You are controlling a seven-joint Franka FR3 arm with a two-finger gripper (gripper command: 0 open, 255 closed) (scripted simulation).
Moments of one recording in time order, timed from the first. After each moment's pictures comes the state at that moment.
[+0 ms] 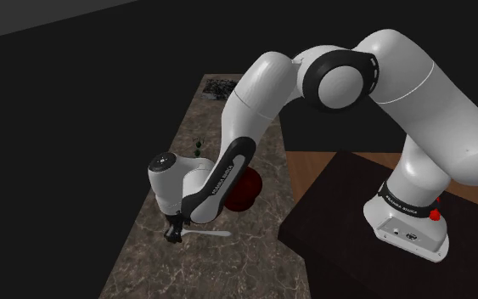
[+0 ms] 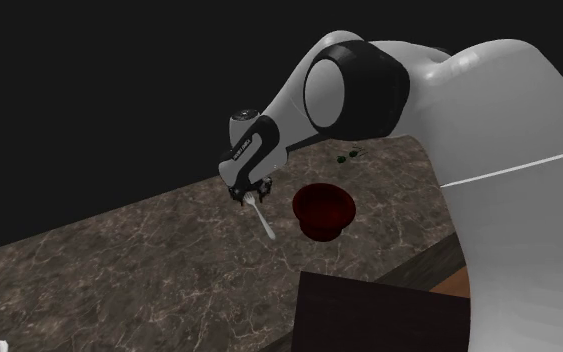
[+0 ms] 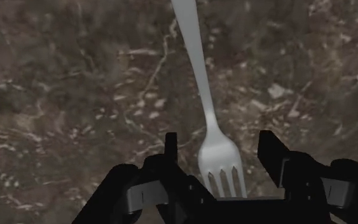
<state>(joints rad) 0.52 0.93 0.21 -1.63 -0.31 2.58 0.47</state>
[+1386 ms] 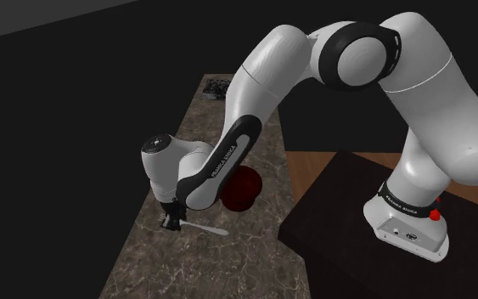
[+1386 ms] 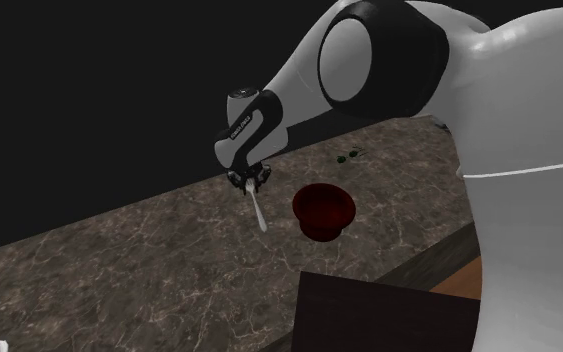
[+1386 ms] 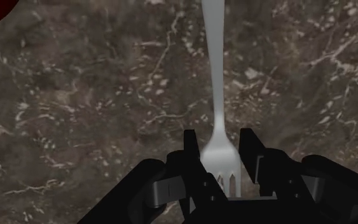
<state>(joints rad) 0.49 0.80 0.24 -1.69 -0.28 2.51 0.46</state>
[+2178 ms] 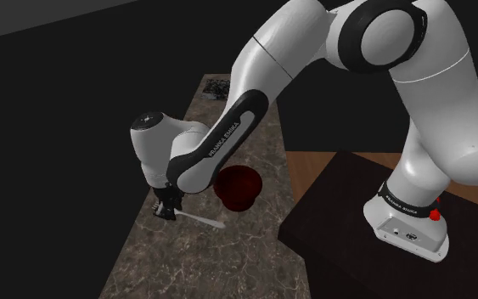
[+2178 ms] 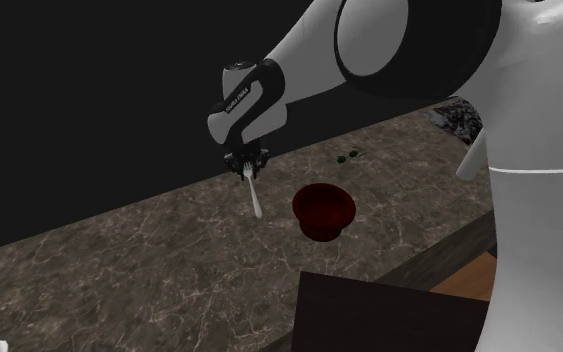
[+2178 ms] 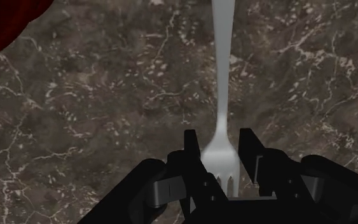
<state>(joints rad) 0.47 0.69 0.28 -1.71 -0.25 2.41 0.44</state>
